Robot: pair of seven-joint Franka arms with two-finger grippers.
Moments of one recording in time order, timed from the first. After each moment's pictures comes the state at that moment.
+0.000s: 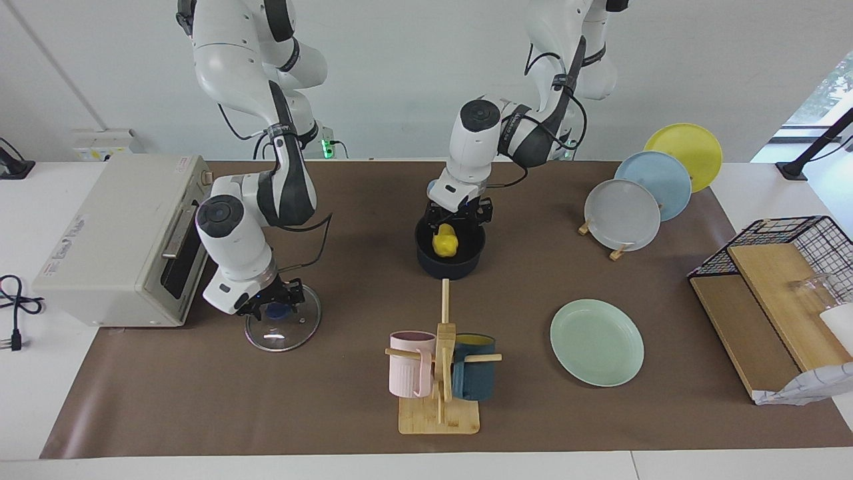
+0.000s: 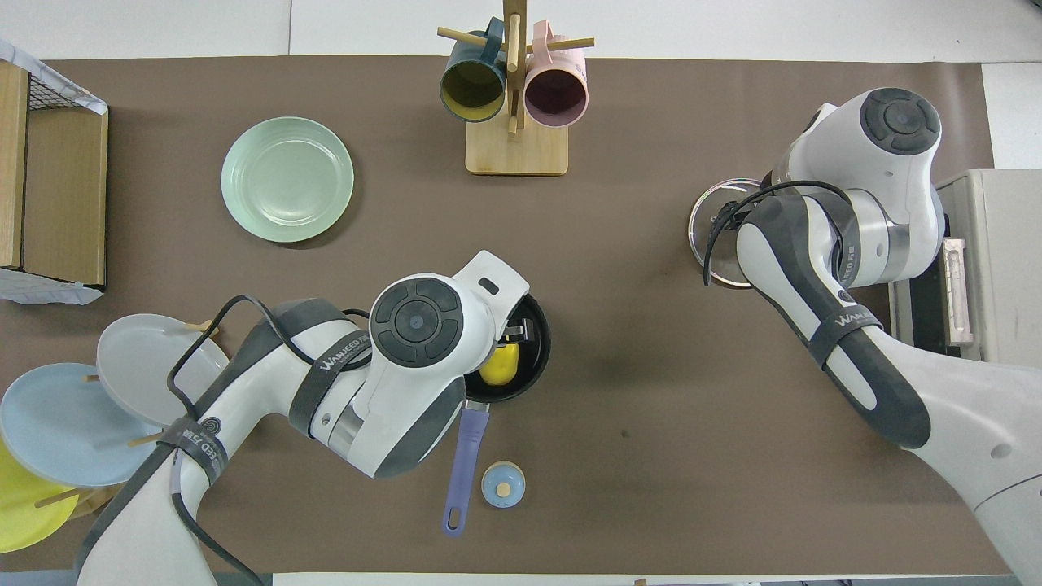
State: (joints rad) left arm -0.67 0.17 -0.06 -2.00 -0.05 2.22 -0.70; right arm 0.09 0.43 0.00 -1.74 -0.04 2.18 -0.12
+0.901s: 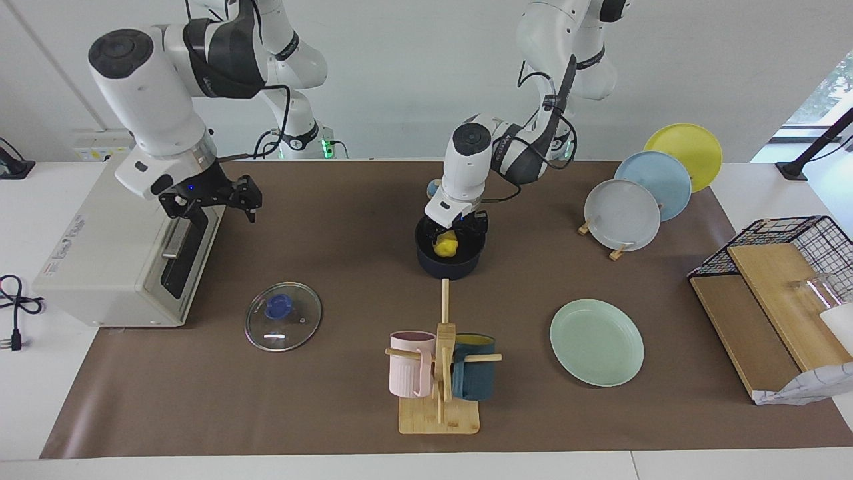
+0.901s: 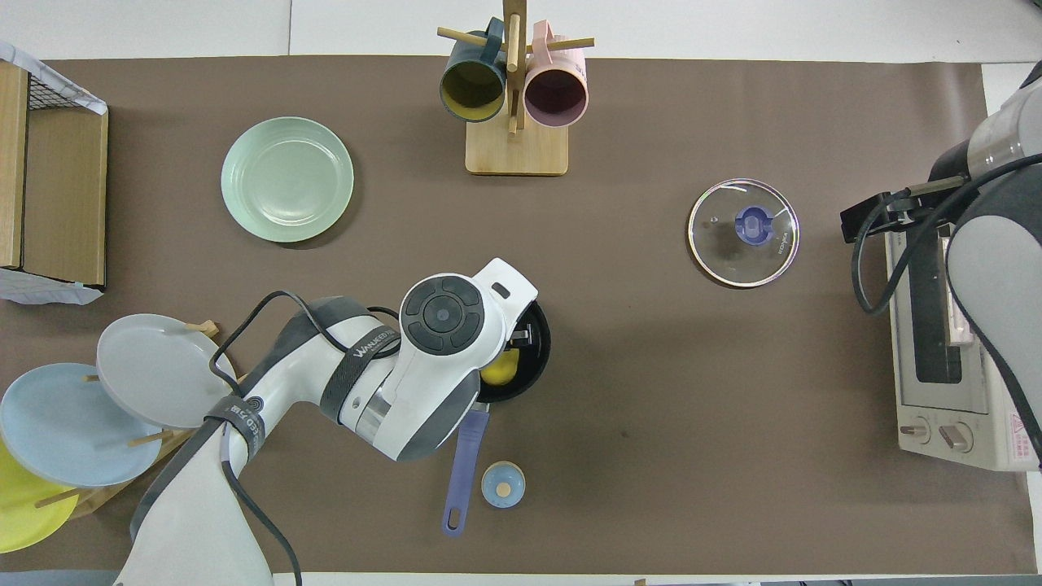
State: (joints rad) left arm -0.68 0.24 -0.05 -2.00 -0.05 2.24 -0.67; right arm 0.05 0.08 -0.01 -1.57 -0.03 1.63 -0.09
